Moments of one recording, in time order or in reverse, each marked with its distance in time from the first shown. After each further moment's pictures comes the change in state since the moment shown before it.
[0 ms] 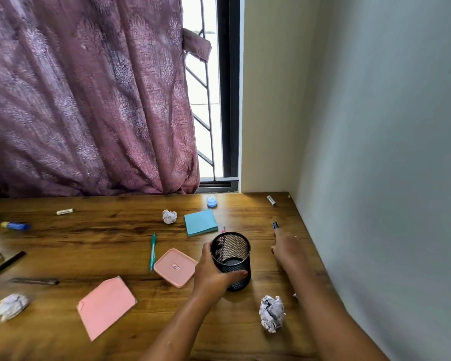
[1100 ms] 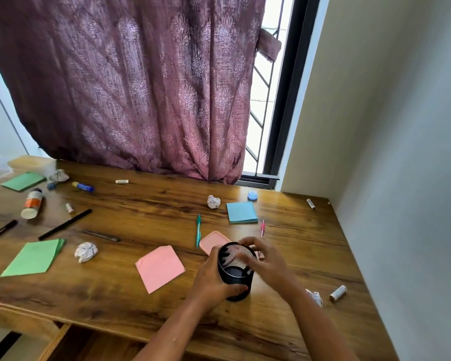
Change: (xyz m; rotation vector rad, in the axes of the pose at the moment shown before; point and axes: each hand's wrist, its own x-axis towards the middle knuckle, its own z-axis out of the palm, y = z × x) left_hand -0.046 -0.049 -0.088 0.119 -0.054 0.037; right_hand -0.128 -0.113 -0.007 0.768 -0.212 -0.630
